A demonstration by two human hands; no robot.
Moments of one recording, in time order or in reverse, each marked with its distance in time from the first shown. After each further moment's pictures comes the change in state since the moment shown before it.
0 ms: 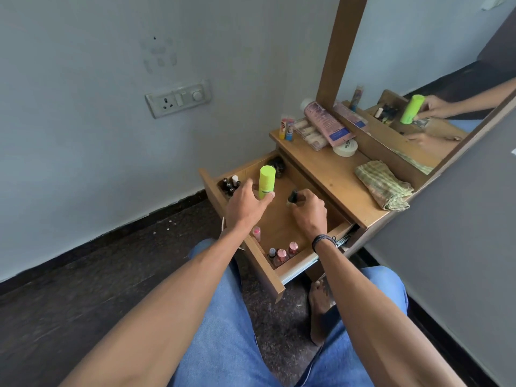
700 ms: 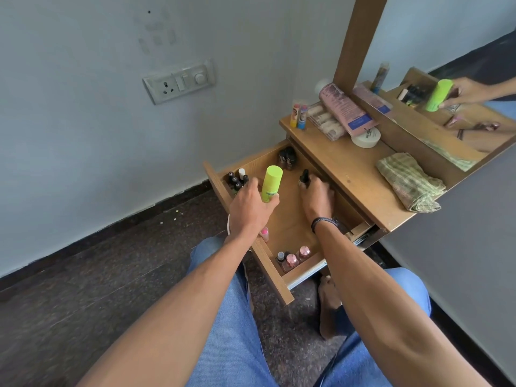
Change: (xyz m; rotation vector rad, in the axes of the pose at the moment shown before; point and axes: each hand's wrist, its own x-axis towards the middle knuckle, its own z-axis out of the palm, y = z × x) left_hand 0.006 -0.021 0.016 0.162 0.030 0.020; right_hand 0.051 0.007 0.036 -0.155 0.044 0.038
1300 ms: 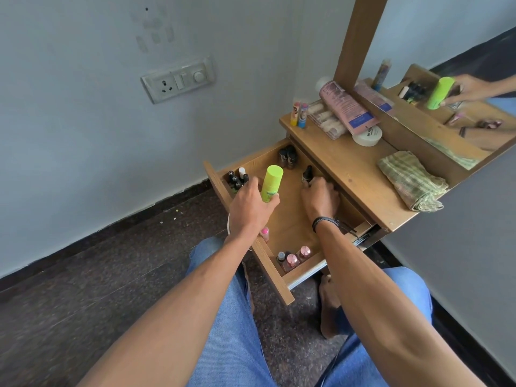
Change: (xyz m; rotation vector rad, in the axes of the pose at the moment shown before) left_hand 0.002 -0.003 0.002 0.036 -0.003 0.011; right_hand 0.000 -0.003 -0.001 -0.100 0.049 0.084
